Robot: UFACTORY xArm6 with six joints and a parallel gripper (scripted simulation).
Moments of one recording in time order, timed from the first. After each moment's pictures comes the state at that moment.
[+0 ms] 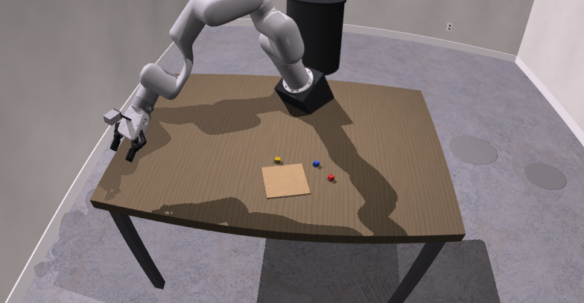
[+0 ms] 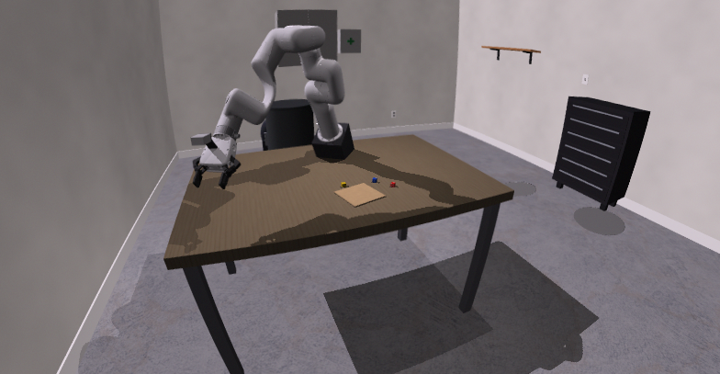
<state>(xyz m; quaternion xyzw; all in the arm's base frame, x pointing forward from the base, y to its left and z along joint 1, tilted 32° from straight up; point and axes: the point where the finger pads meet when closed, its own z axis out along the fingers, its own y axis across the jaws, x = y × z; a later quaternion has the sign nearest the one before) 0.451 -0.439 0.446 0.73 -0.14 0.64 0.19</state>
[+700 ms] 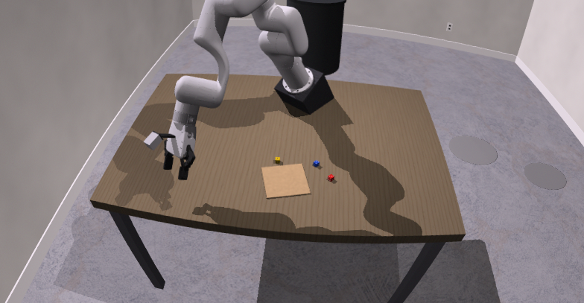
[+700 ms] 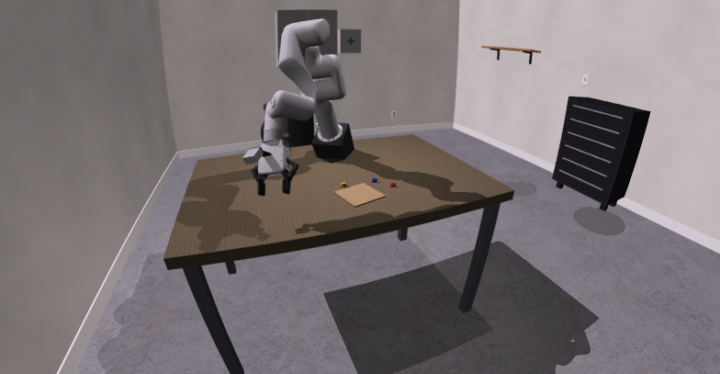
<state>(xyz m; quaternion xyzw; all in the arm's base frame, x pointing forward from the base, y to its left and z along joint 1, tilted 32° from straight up) 0.484 -0.276 0.341 0.80 -0.25 0.54 0.06</state>
